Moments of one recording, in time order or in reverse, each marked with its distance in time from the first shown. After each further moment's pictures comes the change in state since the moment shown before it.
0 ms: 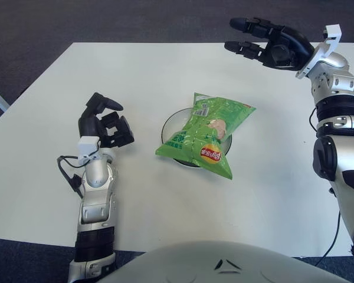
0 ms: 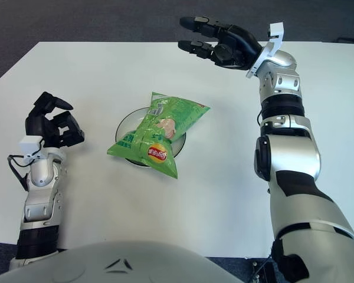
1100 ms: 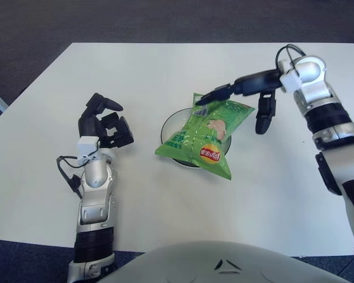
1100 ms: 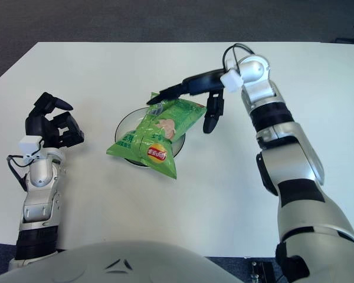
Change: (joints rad) left arm 0.003 0.002 0.006 -0.006 -0.004 0.017 -0.008; right arm 0.014 -0.046 0.420 -0.124 -0.128 -0.653 0.353
